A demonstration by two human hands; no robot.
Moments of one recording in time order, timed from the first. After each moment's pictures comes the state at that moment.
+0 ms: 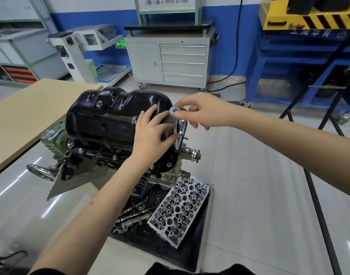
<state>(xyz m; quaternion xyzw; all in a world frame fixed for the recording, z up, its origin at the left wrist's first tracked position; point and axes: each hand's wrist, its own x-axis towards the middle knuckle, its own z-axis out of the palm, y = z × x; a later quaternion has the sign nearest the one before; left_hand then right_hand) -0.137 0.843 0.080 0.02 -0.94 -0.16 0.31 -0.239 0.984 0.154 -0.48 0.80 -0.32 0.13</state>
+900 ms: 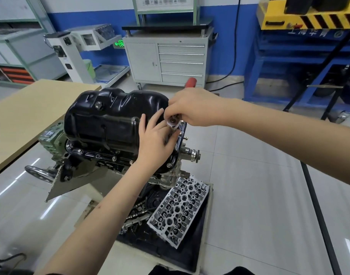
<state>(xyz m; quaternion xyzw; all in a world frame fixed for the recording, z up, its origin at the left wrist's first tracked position) -0.138 0.856 0.073 0.04 -0.92 -0.16 0.34 -0.236 0.964 0.171 -0.66 0.74 0.05 -0.12</state>
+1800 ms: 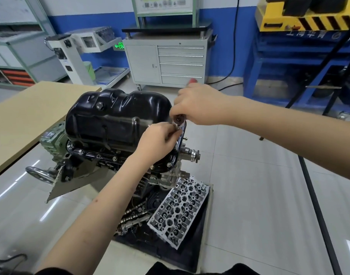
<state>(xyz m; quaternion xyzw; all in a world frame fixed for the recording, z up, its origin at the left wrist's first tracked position) -0.137 0.854 0.094 0.00 -0.94 -0.23 0.24 -0.227 0.972 0.178 -0.62 0.74 0.17 -0.17</state>
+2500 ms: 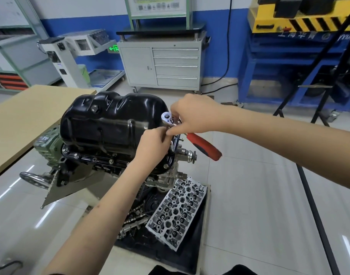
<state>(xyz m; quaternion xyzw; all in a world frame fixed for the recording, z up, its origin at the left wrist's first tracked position) -0.140 0.857 0.083 0.10 -0.92 -0.31 0.21 -0.220 0.973 0.169 -0.52 0.85 0.02 -0.06</state>
